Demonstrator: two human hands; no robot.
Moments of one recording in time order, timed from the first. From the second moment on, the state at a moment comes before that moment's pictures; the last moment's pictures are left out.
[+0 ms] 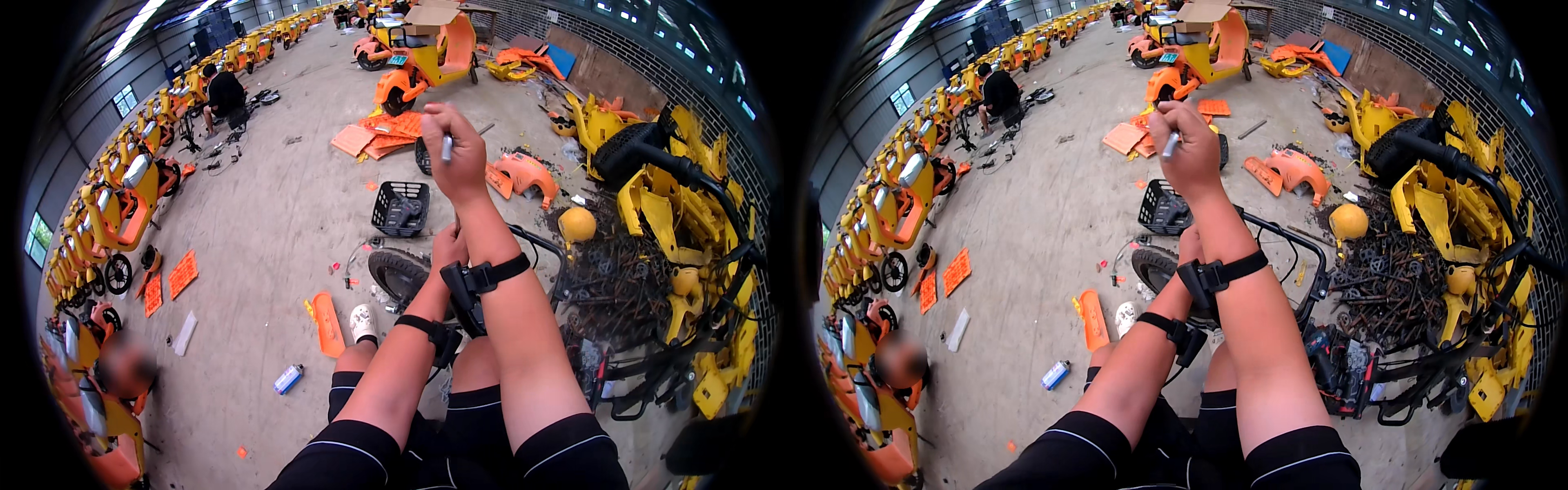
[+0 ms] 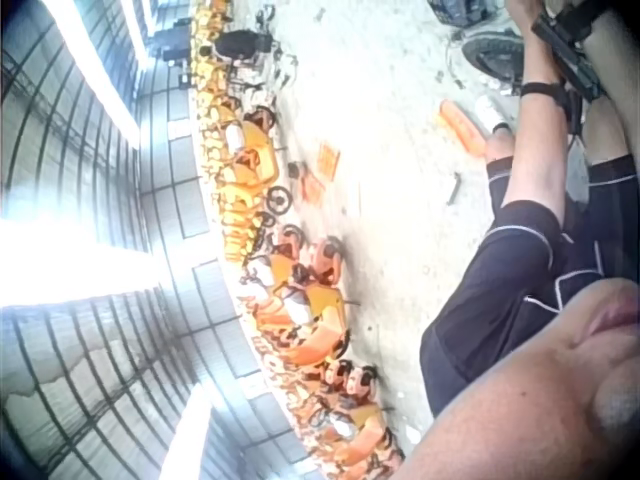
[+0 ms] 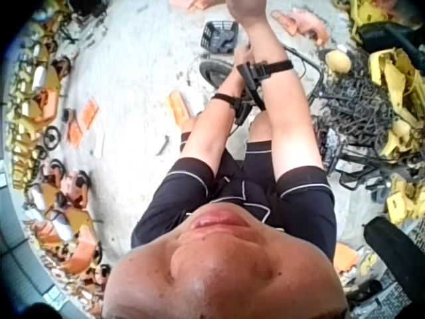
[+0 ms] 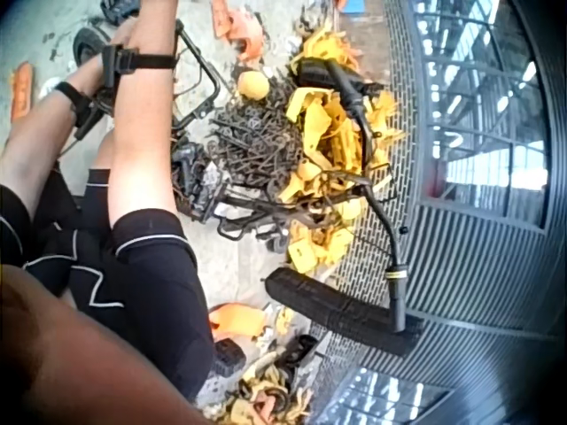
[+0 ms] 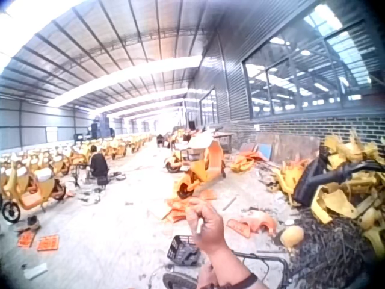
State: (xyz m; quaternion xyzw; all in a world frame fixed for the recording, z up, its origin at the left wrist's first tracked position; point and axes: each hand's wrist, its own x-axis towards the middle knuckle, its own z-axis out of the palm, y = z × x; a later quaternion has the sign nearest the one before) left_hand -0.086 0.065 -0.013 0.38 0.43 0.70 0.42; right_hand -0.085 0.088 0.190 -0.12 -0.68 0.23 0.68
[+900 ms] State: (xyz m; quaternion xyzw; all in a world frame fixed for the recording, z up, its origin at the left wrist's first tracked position) left_hand -0.099 0.055 -0.005 0.39 0.41 0.68 0.46; right_hand -0.024 0.079 0.181 -0.36 -0.69 -0.01 0.63
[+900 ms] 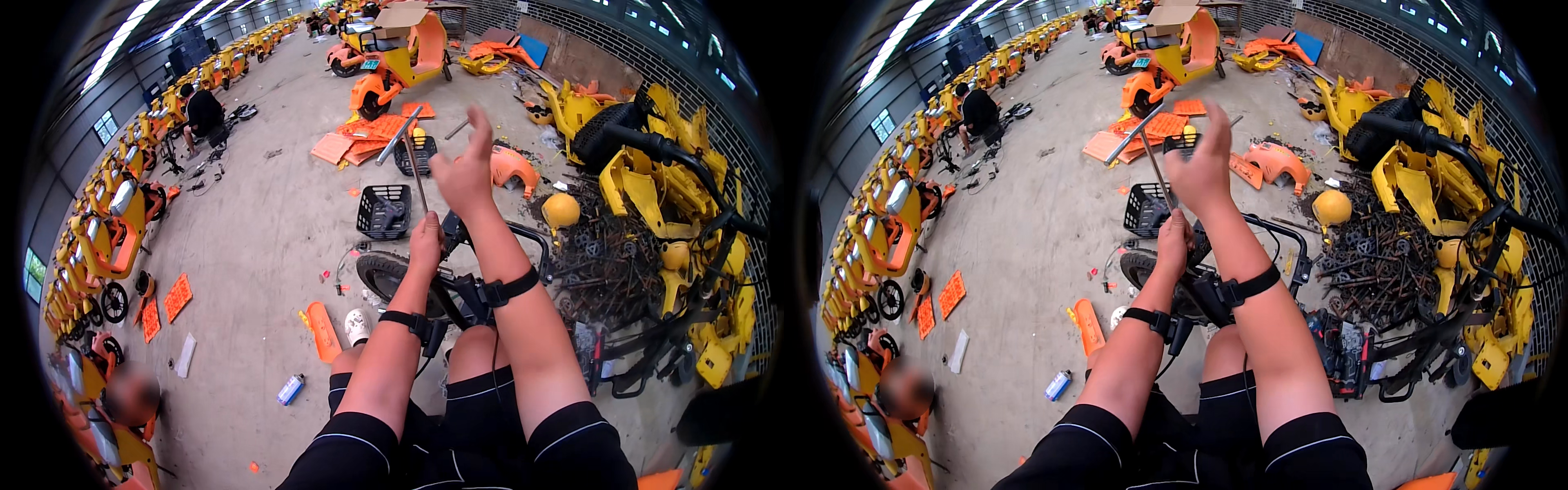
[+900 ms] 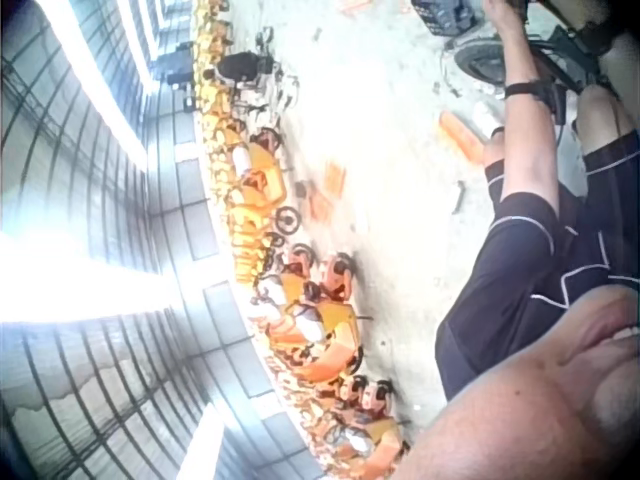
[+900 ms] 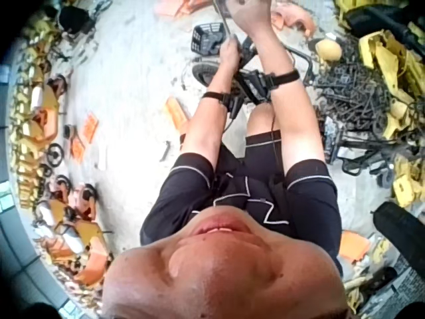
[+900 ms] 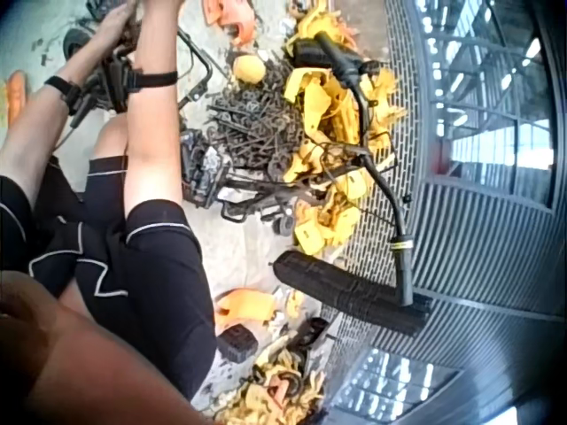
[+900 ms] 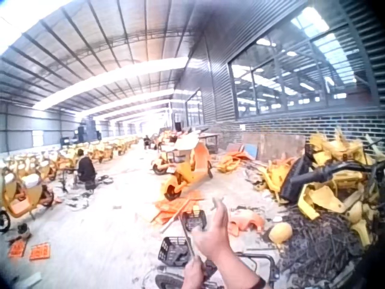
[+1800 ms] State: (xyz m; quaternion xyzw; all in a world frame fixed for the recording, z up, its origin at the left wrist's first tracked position) left_hand -0.091 0.055 -0.008 0.44 0.42 0.69 0.39; right_hand -0.037 0.132 0.207 -0.03 -0.47 0.82 0.32
